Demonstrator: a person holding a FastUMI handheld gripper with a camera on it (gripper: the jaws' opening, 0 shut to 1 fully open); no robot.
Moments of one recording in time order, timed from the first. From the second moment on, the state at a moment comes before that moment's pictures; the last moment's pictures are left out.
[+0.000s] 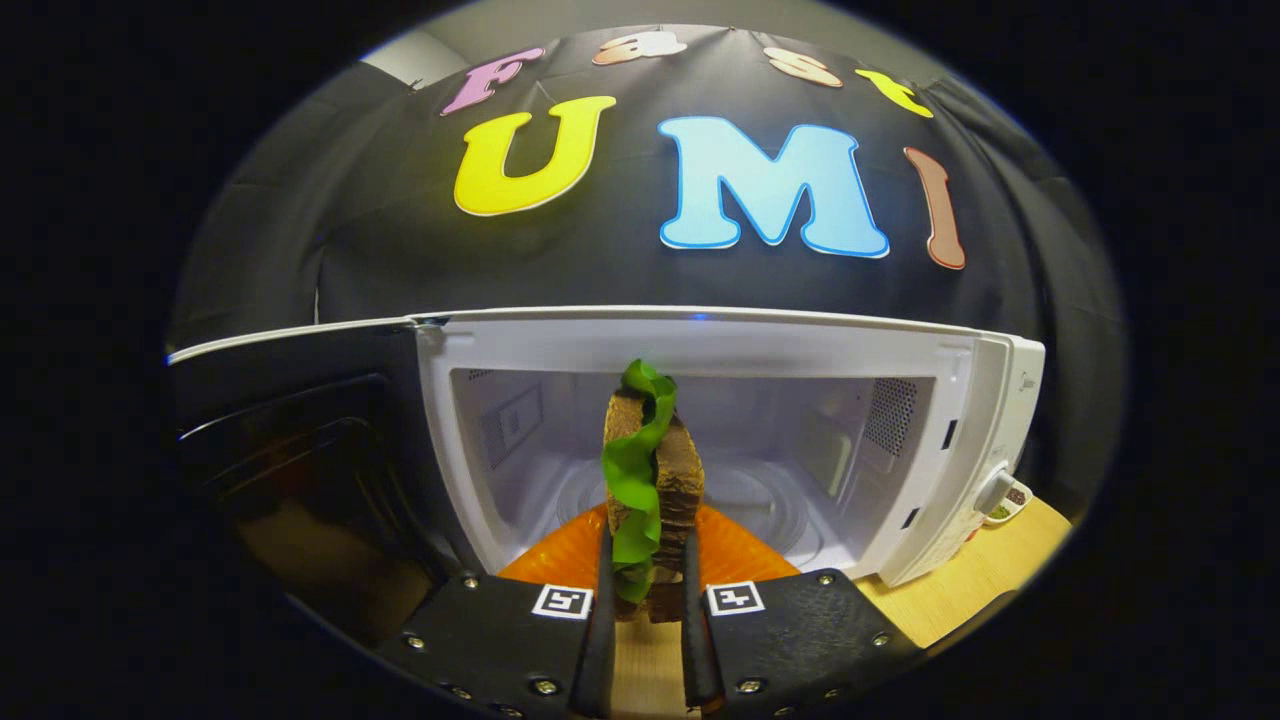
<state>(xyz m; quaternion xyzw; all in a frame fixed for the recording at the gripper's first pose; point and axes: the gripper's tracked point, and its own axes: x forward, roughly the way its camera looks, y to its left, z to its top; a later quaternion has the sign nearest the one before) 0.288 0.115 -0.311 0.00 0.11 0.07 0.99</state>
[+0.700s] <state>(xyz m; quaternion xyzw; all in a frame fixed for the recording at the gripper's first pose) 0.355 0.135 -0.330 0.04 0.10 0.11 0.99</state>
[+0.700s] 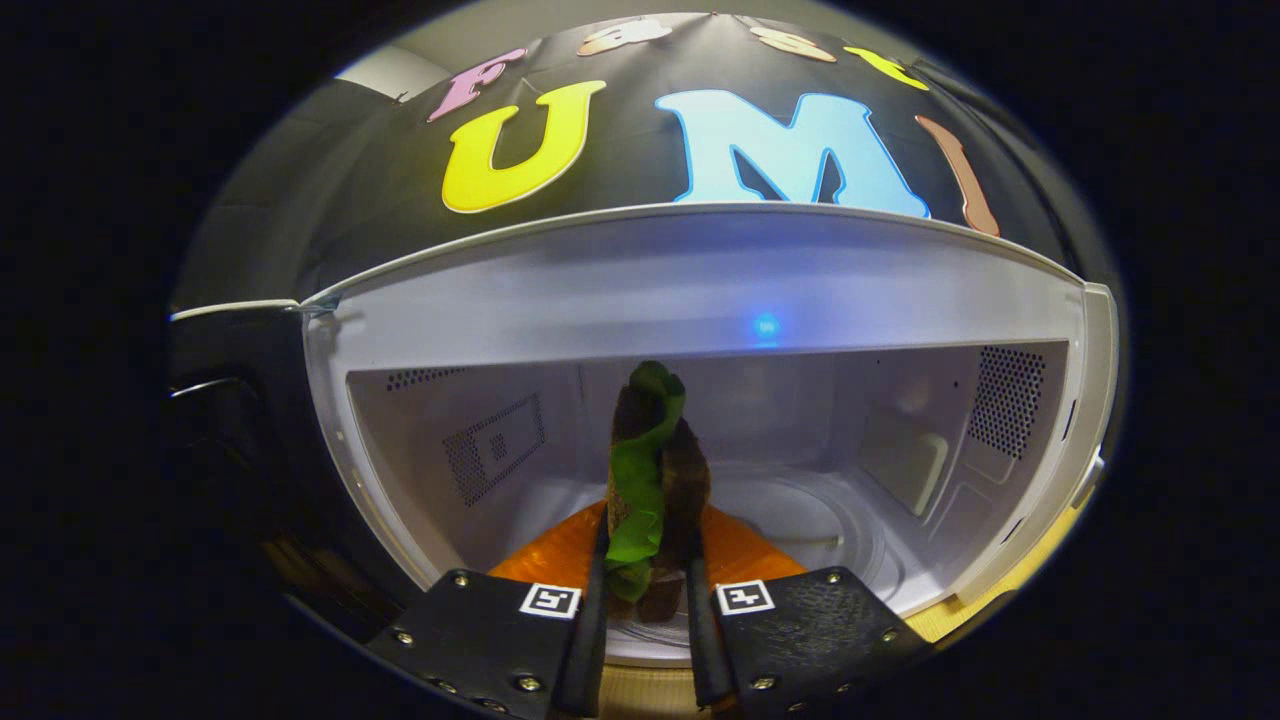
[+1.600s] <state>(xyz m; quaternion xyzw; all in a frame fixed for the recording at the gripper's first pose) 0.366 0.067 -0.360 0.25 0.16 0.01 0.96</state>
